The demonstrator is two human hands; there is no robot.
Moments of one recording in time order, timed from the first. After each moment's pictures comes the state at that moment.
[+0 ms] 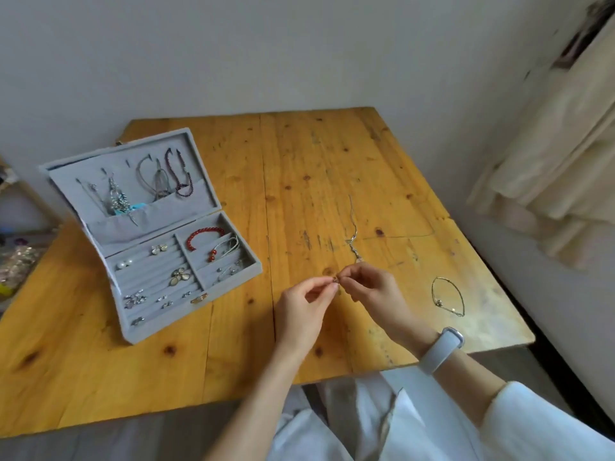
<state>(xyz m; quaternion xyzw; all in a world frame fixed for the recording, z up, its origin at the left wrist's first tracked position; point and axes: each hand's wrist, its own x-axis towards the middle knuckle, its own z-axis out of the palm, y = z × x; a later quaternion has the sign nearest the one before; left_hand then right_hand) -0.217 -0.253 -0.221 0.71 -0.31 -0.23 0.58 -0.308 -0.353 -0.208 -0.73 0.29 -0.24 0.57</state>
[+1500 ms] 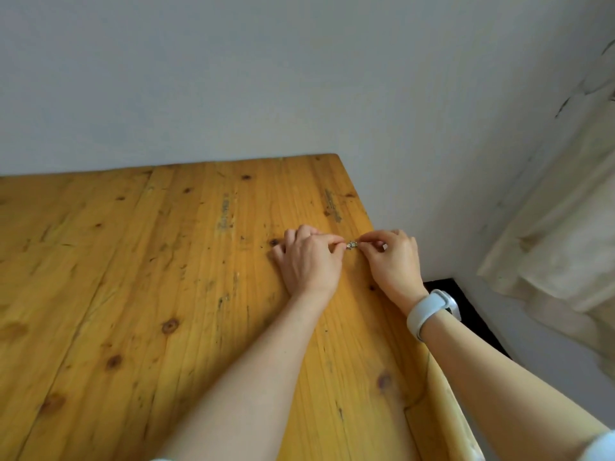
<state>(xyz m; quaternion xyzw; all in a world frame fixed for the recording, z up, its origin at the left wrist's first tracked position) -0.095 -0.705 -0.245 0.87 -0.38 0.02 0.32 -0.189 -0.776 -0.243 -0.80 0.44 -0.30 0.27</state>
